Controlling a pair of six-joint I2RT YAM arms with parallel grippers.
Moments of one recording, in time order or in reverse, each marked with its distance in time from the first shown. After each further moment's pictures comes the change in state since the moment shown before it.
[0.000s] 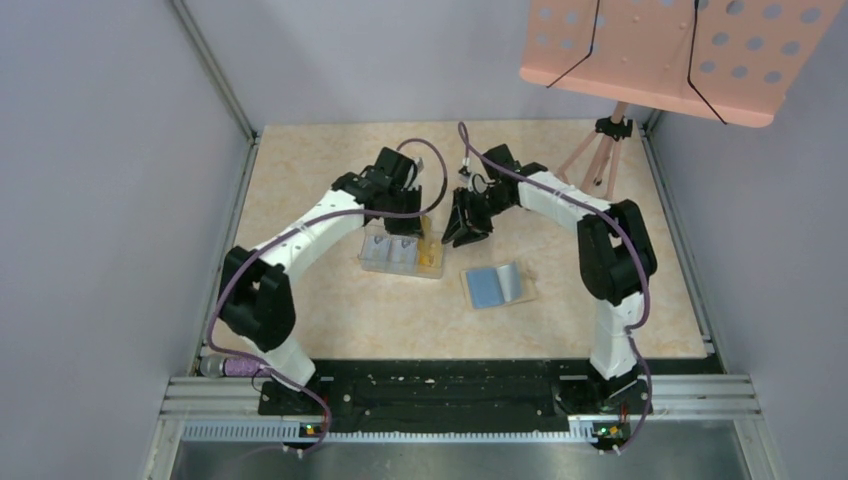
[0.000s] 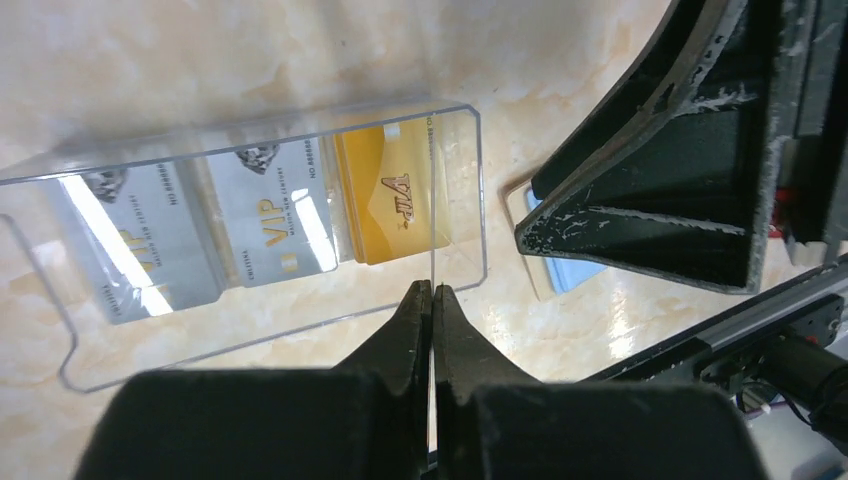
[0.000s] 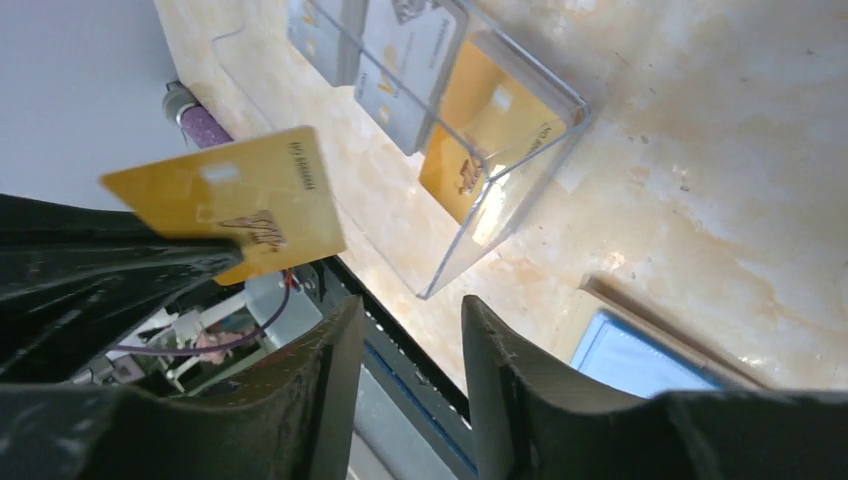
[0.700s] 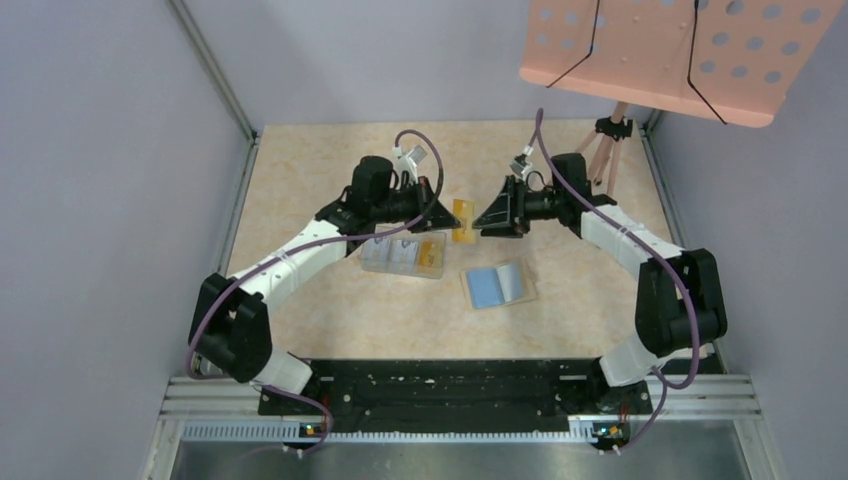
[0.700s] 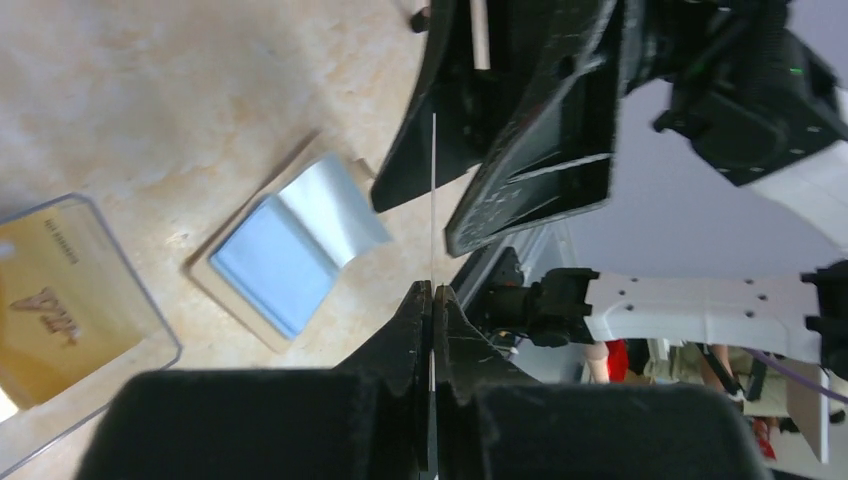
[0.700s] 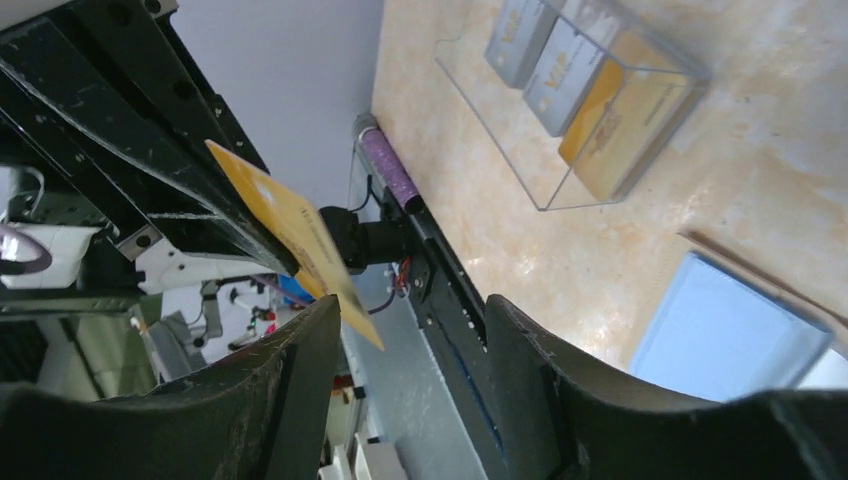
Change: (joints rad) left arm 0.002 -0.243 -0.286 0.602 0.413 -0.296; right arm -0.221 -0.449 -0.460 0.456 -0.282 0.180
